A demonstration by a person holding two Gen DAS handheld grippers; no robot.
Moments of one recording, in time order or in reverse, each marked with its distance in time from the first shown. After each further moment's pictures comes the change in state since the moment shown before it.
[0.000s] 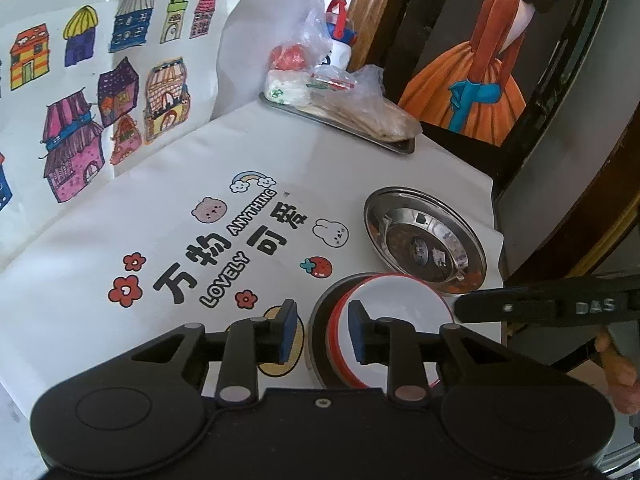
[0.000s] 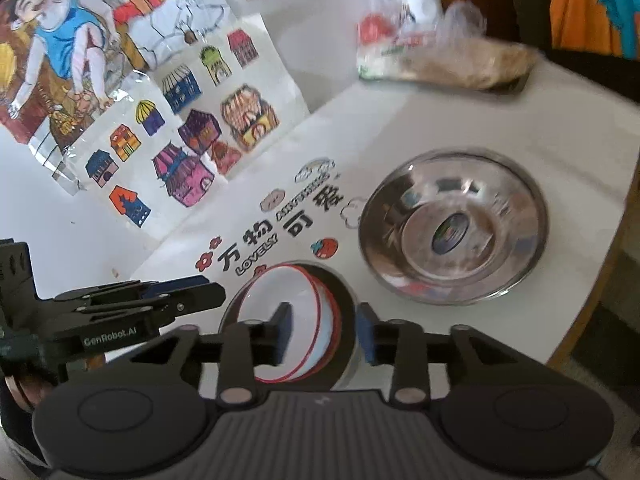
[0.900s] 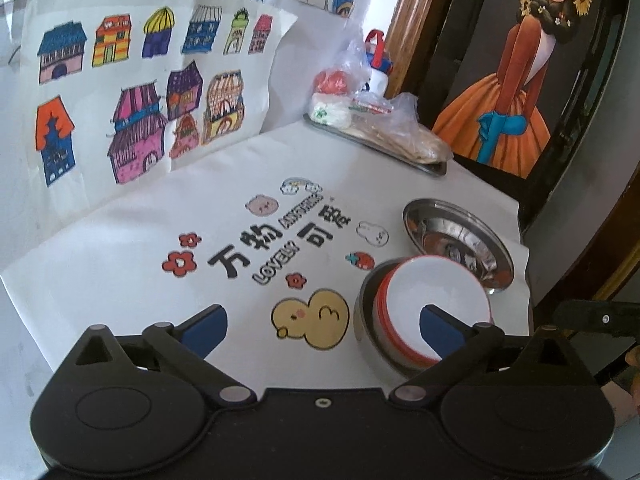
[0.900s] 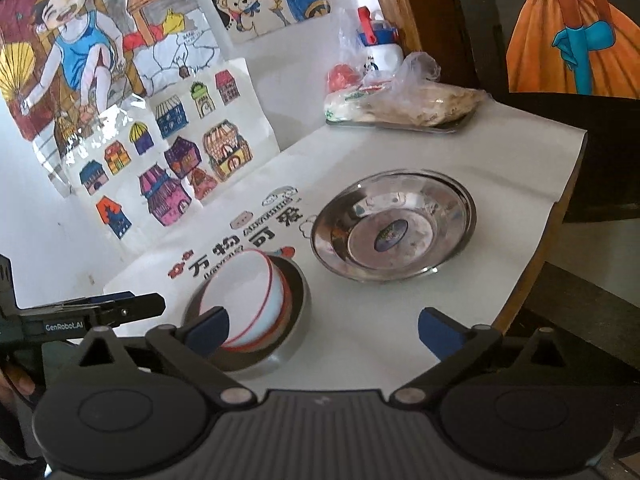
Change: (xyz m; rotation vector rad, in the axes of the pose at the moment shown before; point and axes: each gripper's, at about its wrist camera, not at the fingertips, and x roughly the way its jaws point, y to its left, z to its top) left arm -0.023 0.018 -0.044 -0.046 -0.112 0.082; right arm -0.032 -0.016 -0.052 -0.017 -0.152 -0.087
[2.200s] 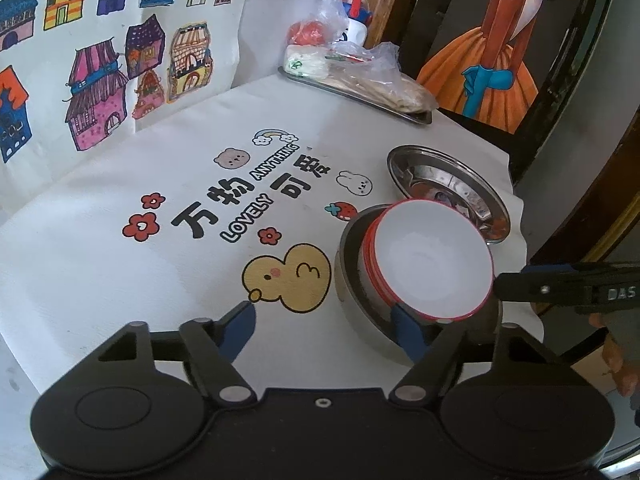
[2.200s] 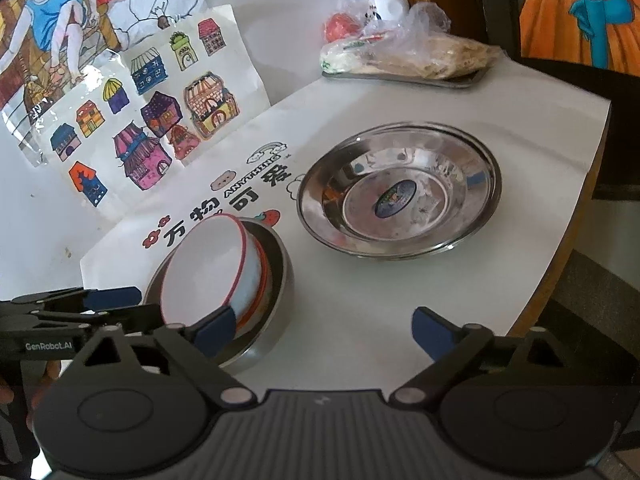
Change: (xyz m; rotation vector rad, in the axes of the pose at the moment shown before) left arm 0.030 -0.007 -0.010 0.049 0.121 -0.048; right arm 0.054 -0.007 0.005 0.000 0.129 -0.003
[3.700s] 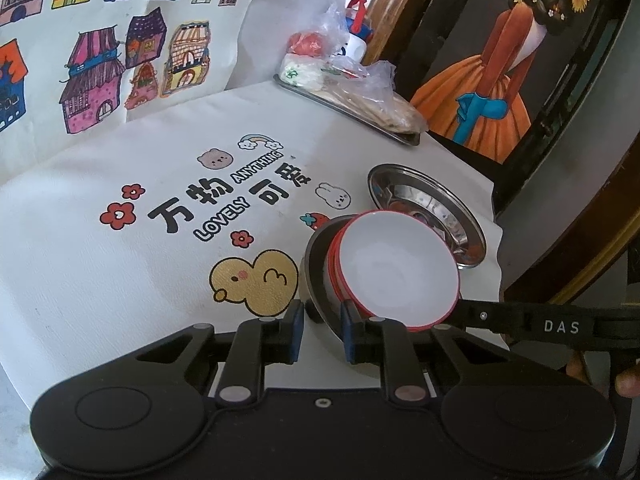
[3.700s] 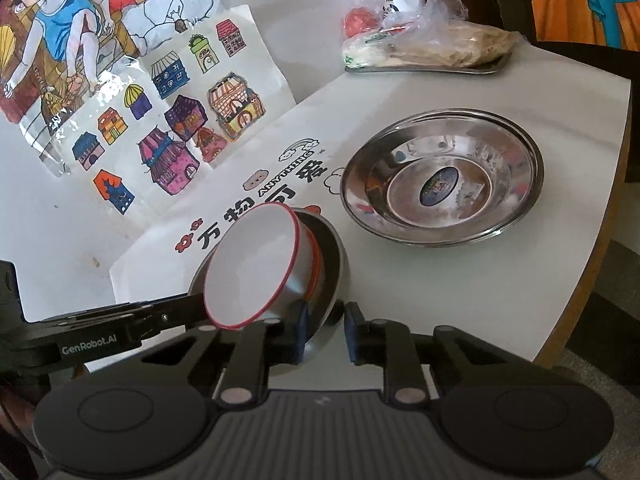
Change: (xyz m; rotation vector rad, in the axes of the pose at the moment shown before) left arm -0.001 -0.008 -0.004 -0.097 -0.048 -0.056; right arm 0.003 0.017 -0.006 0.041 -0.011 0.080
